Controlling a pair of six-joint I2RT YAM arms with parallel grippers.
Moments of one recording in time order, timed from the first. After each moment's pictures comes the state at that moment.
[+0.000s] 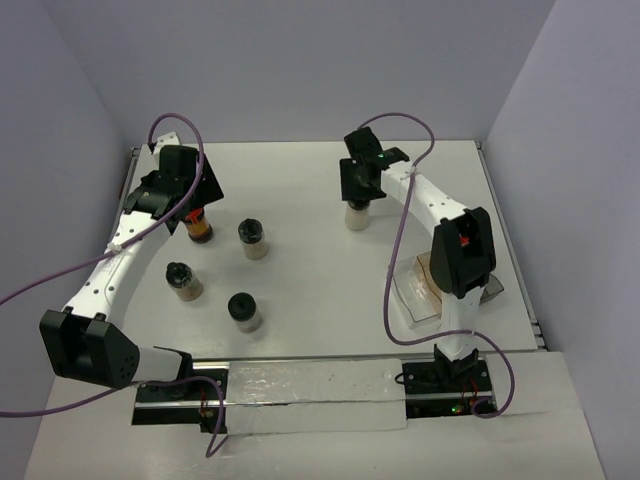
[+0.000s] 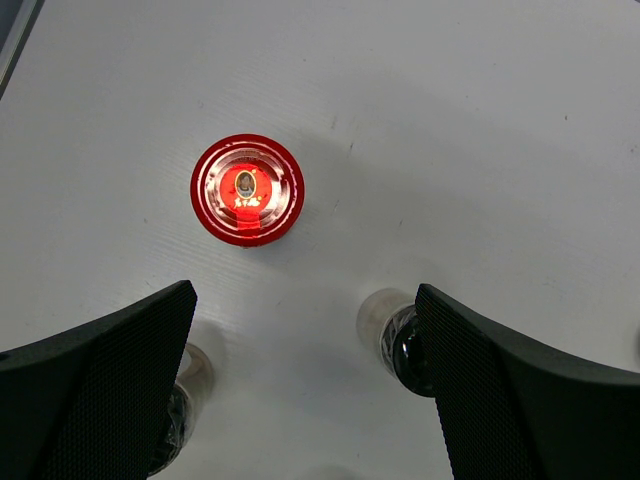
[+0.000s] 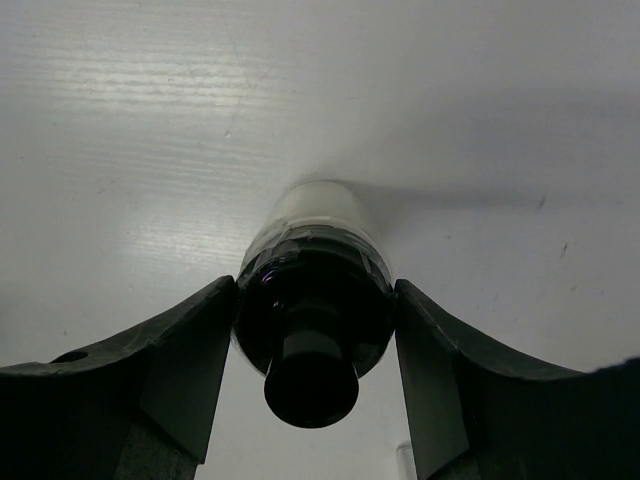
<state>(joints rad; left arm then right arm) -0.25 1.35 1.30 -0.68 -0.41 -0.48 0.43 1.98 1.73 -0.73 0.20 0.31</state>
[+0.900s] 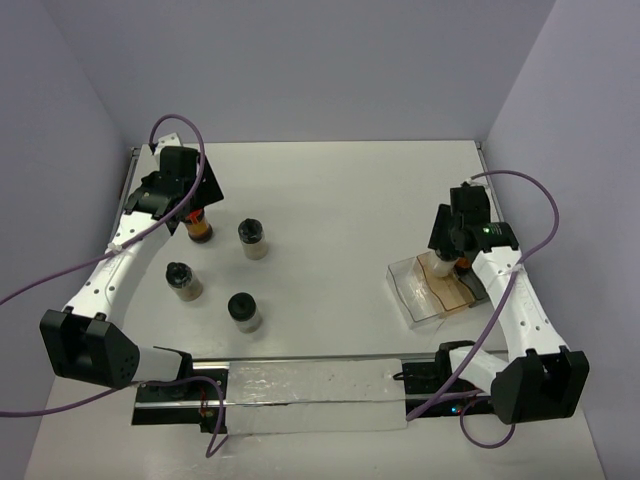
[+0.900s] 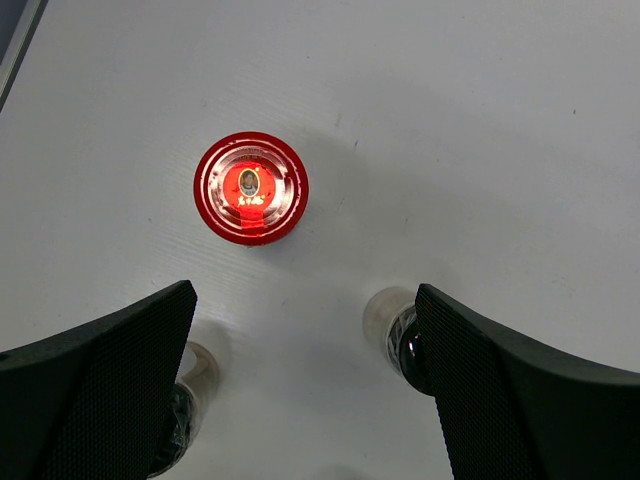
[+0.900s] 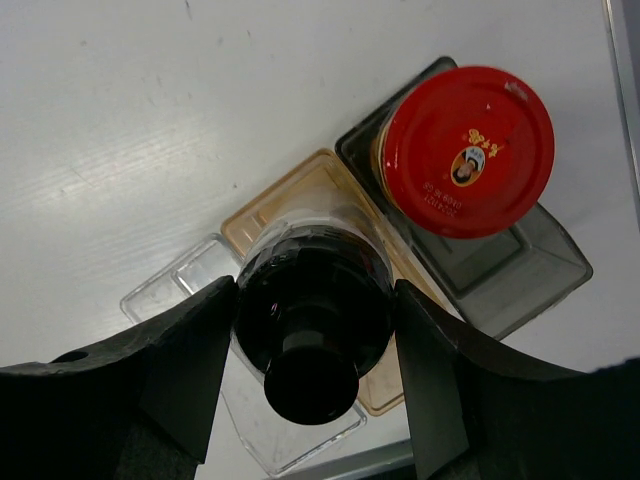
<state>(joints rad) -0.25 1.35 1.29 -0.67 -0.41 -0.47 0.06 1.10 1.00 -0.81 0.25 0.31</state>
